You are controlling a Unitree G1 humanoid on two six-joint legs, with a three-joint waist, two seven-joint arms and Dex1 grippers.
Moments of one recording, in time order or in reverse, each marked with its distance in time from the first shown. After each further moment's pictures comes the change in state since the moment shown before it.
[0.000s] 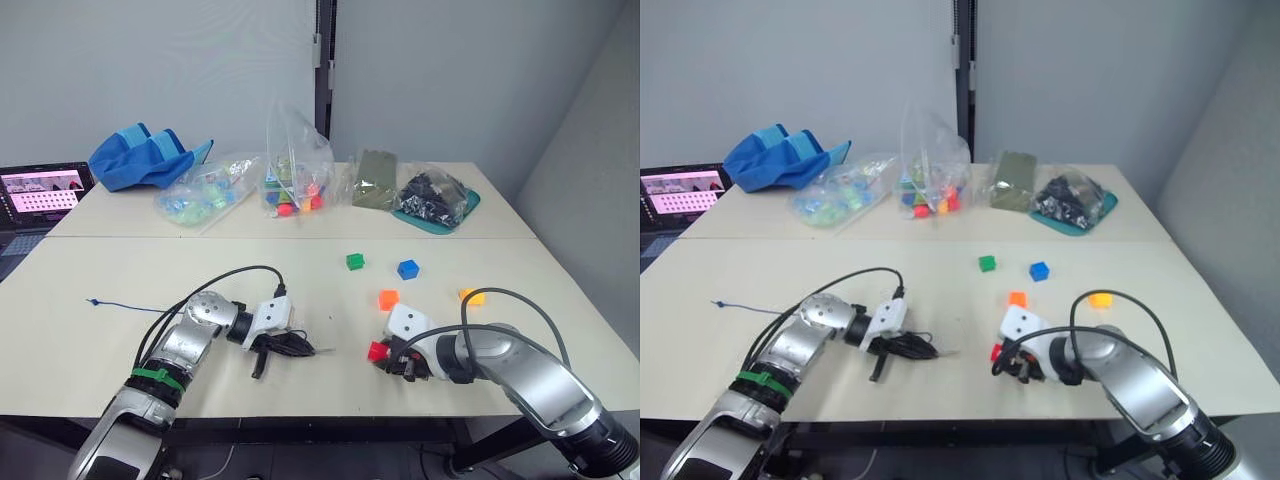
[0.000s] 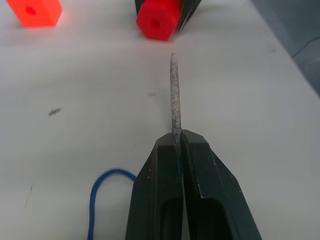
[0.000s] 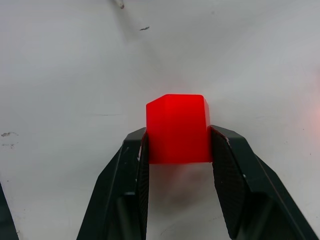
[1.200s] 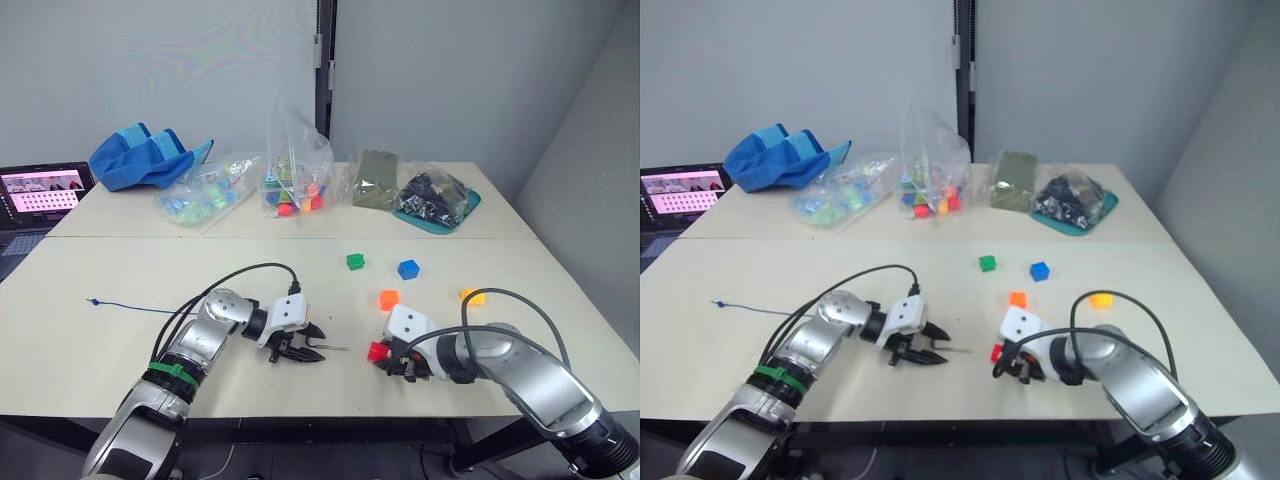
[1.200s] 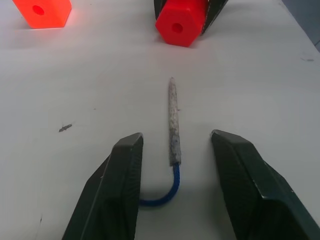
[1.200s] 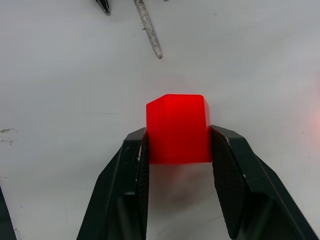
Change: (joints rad) left arm -0.038 -0.045 -0.042 0.034 0.081 0.022 0.085; right arm 0.003 0.000 0.002 0.003 -0.021 -0.025 0.032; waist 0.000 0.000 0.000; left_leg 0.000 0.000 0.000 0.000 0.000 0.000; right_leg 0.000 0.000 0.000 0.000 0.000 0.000
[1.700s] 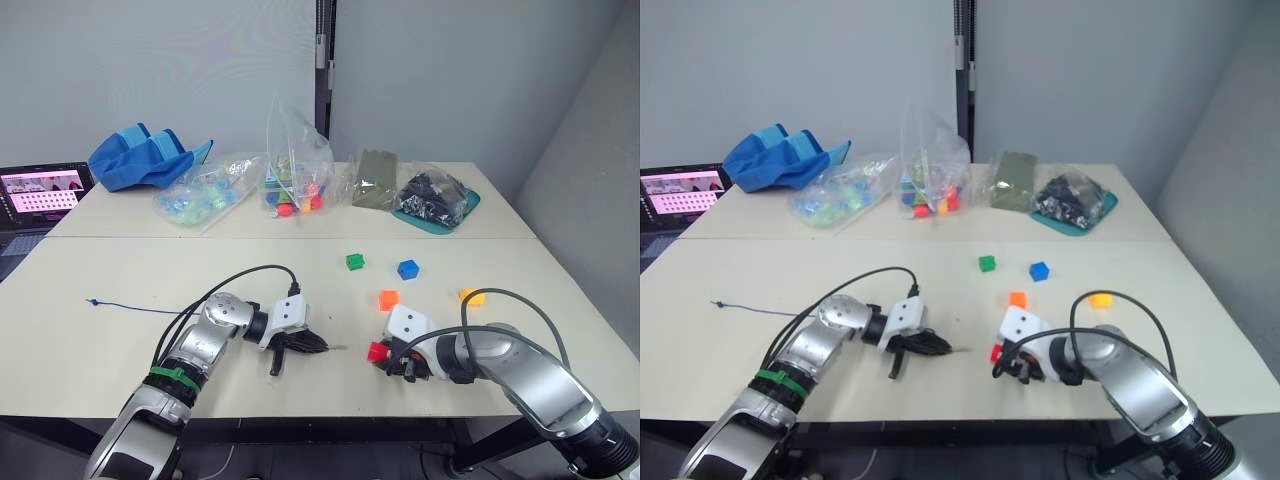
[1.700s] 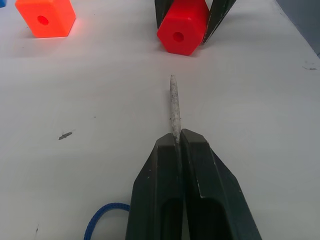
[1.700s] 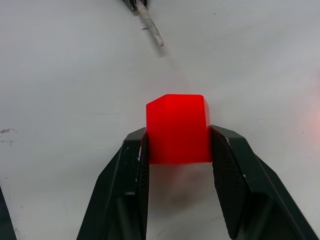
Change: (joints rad) left arm 0.017 -0.004 0.009 0.006 -0.012 -0.037 0.007; right arm 0.000 0.001 0.001 -0.001 -0.002 0.001 -0.003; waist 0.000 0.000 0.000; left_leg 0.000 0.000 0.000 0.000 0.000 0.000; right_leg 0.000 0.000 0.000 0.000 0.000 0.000
